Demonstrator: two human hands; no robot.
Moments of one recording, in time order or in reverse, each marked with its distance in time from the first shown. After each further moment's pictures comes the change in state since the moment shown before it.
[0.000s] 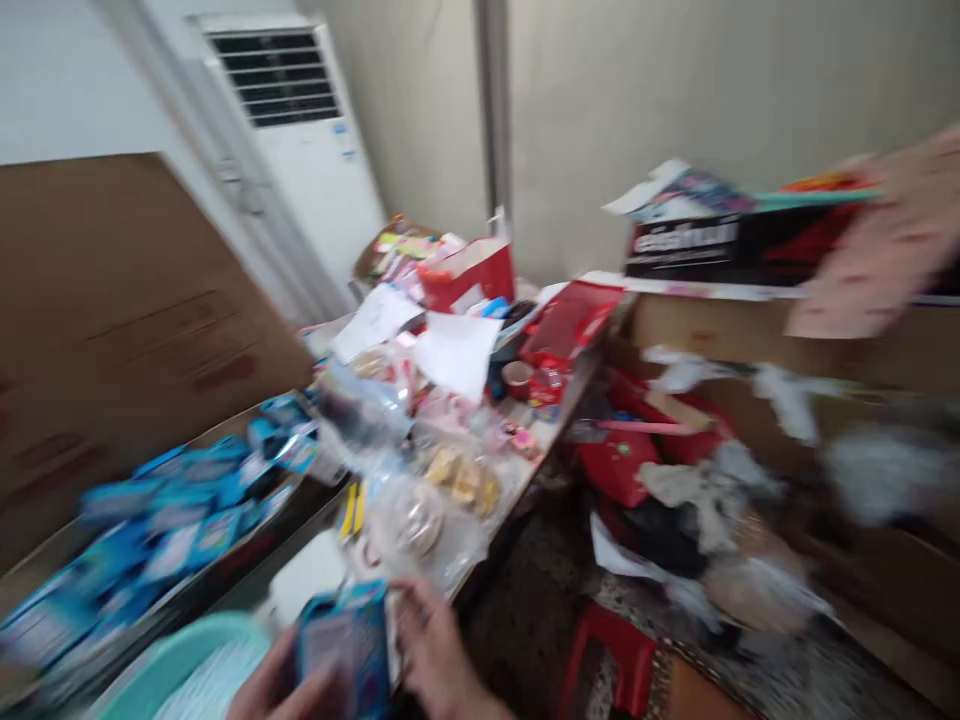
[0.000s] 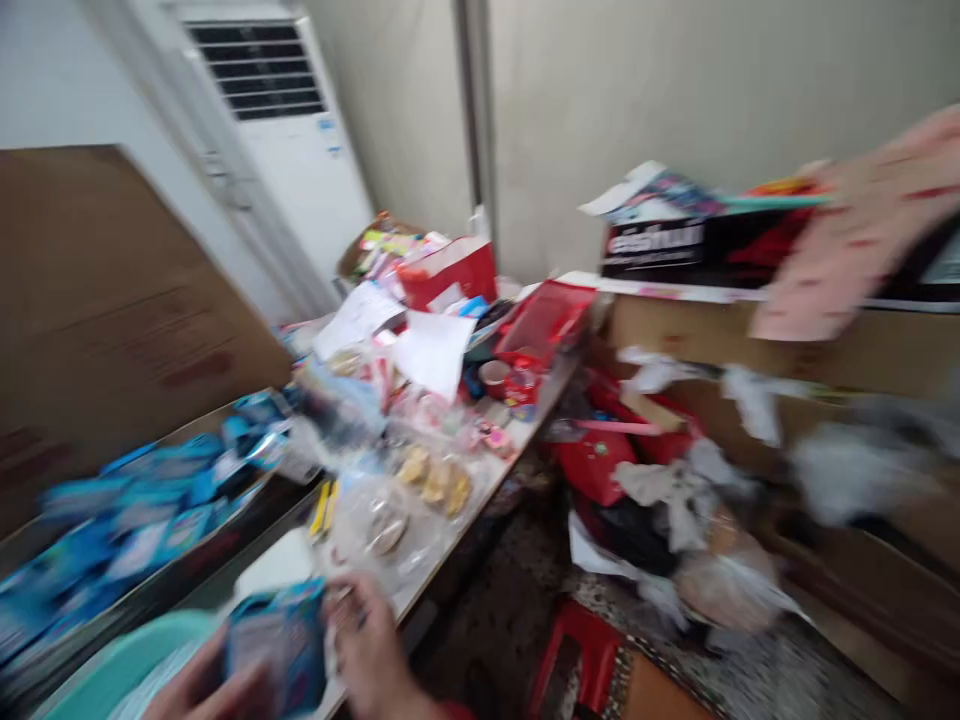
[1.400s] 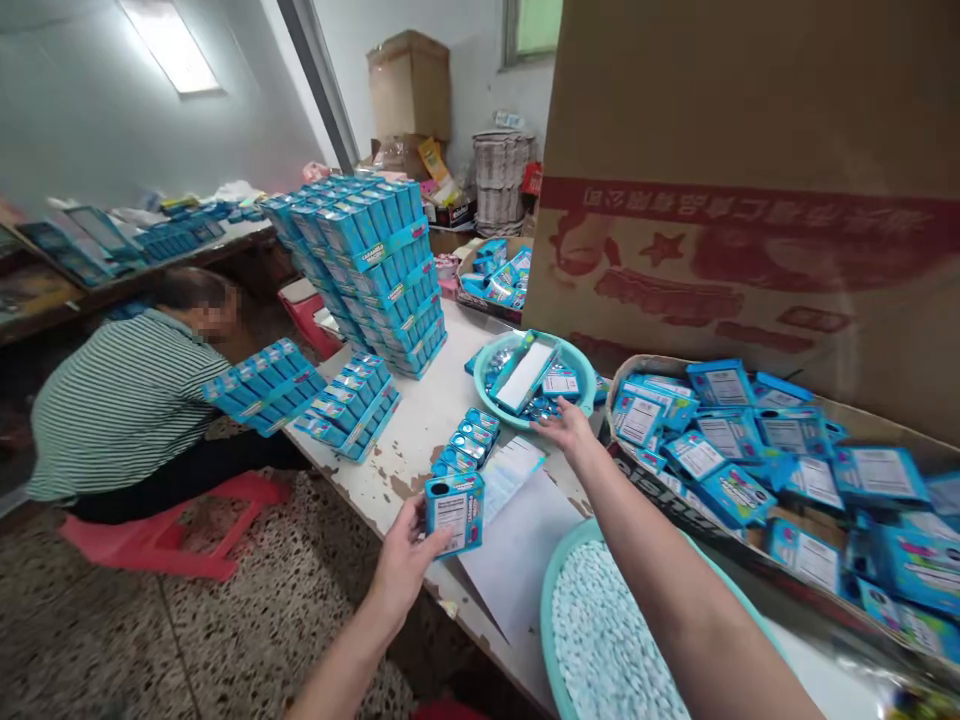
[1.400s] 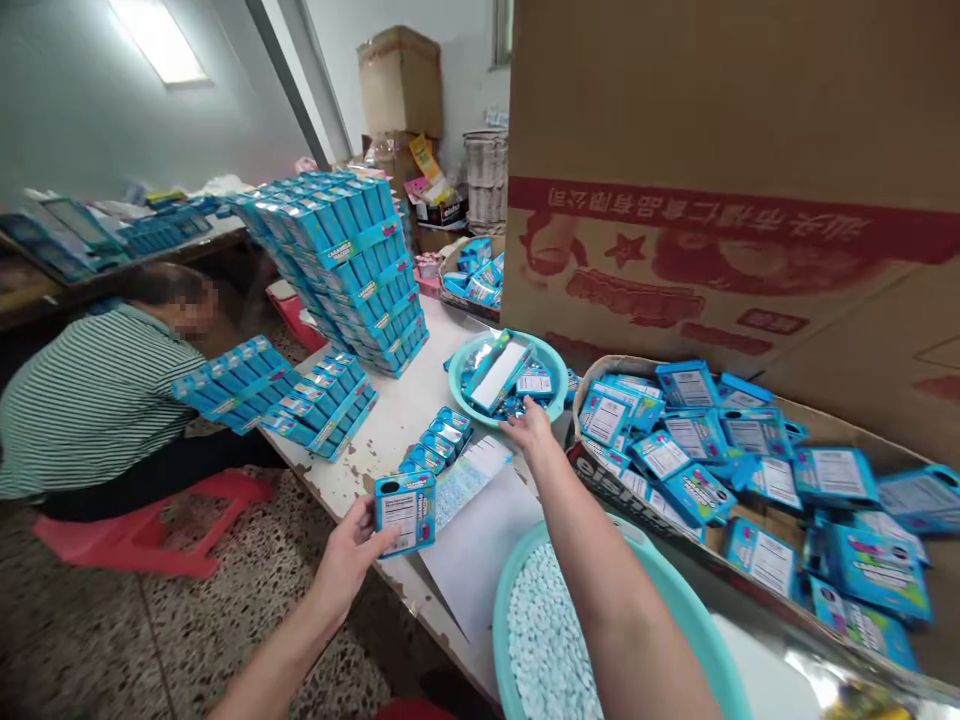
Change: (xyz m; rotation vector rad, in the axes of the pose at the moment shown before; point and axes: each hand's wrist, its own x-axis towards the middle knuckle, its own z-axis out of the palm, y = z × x) left_hand -0.276 -0.363 -0.173 -1.033 1.047 -0.983; right_hand 0.284 0.086 0.601 0.256 -0.079 0.942
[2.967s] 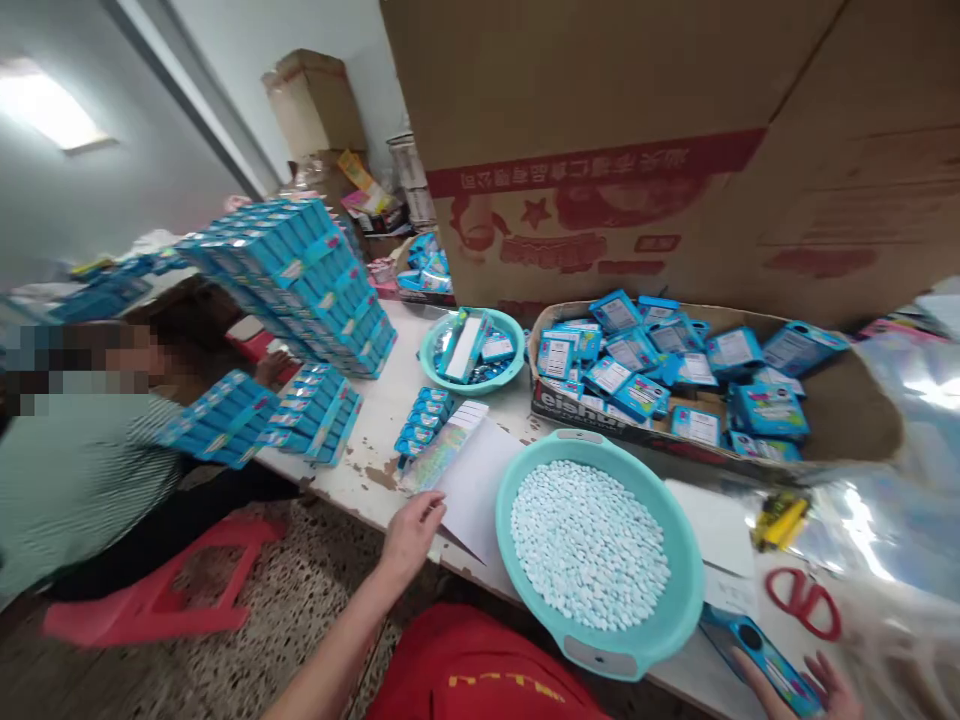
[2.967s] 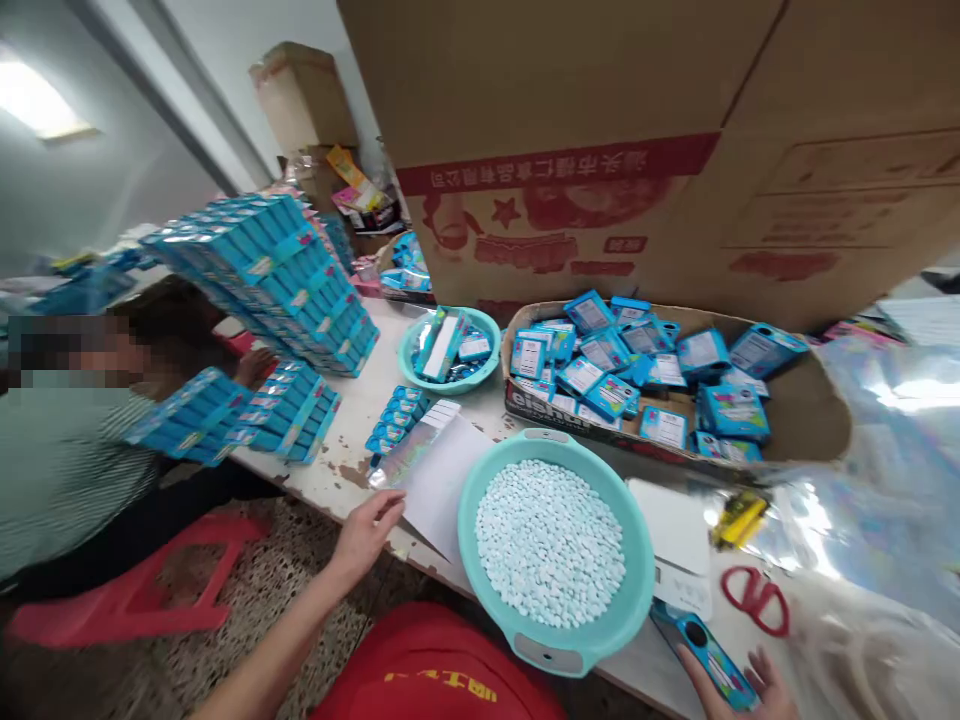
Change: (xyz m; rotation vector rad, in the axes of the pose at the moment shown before) left_hand -0.030 -0.029 0.028 0.732 -0.240 0.282; right_hand -0.187 0.118 -0.448 -0.673 0.763 -0.469
